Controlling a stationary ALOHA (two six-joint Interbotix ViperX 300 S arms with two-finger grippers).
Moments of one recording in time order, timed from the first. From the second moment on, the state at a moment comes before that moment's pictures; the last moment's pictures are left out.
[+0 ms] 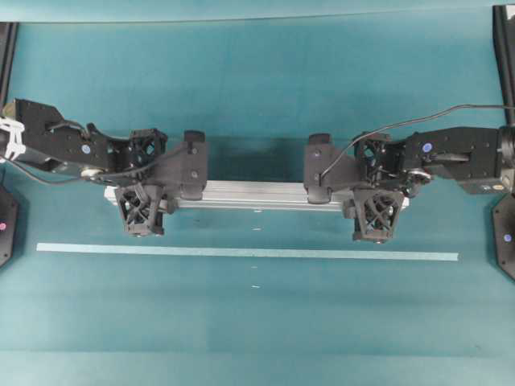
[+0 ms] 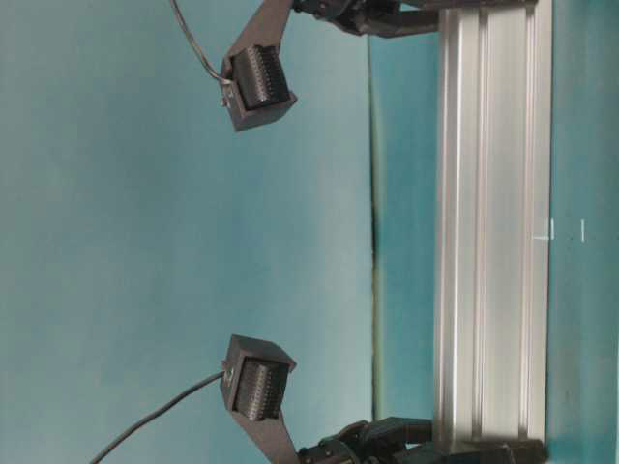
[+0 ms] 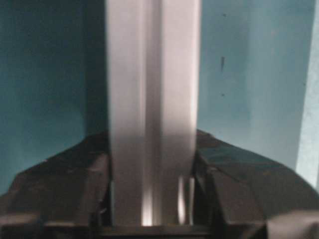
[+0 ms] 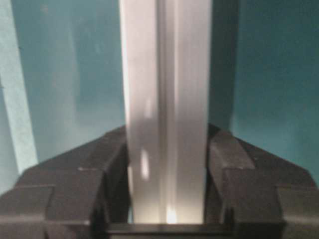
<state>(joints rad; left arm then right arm) 0.19 0.03 0.76 0.03 0.36 0.17 -0.17 0.01 0.76 0.07 0.53 -0.20</state>
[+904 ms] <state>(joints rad) 0.19 -0.25 0.60 0.03 0.74 0.16 -0.21 -0.20 0.54 0.08 0.96 -0.19</state>
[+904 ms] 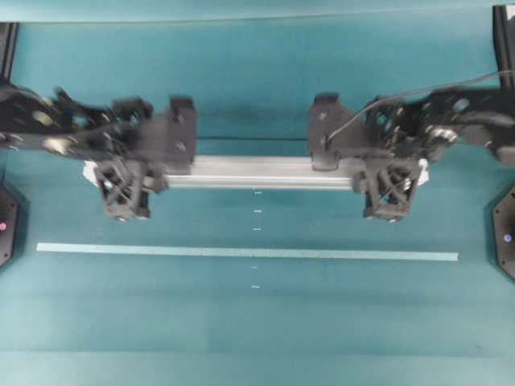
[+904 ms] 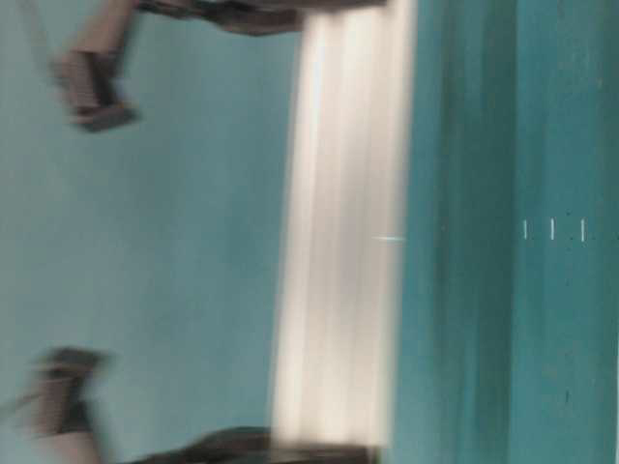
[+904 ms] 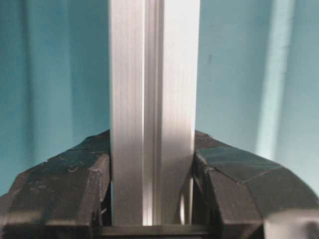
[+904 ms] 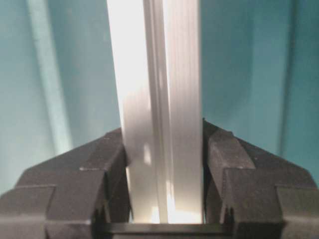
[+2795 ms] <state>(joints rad) 0.12 -0.40 0.16 0.03 1.21 0.06 -0.12 -0.22 0.00 0.08 1.58 0.04</state>
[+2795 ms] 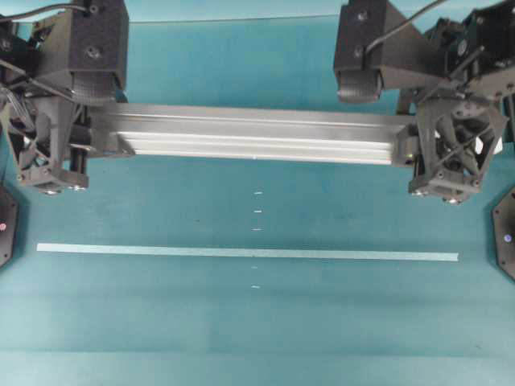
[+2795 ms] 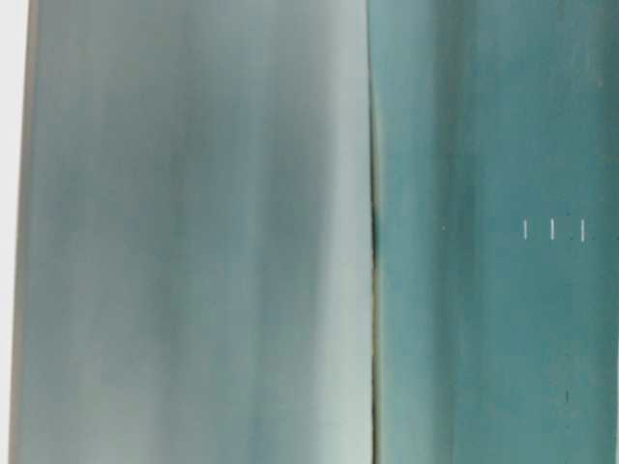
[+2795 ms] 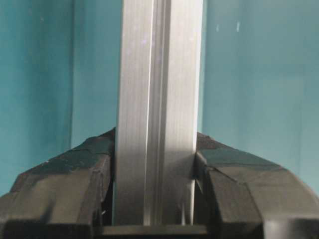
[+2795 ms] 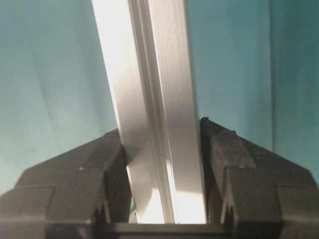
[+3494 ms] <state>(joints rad) 0.12 -0.31 0.63 0.03 0.73 0.05 -0.12 -0.17 0.54 0.06 0.98 0.02</state>
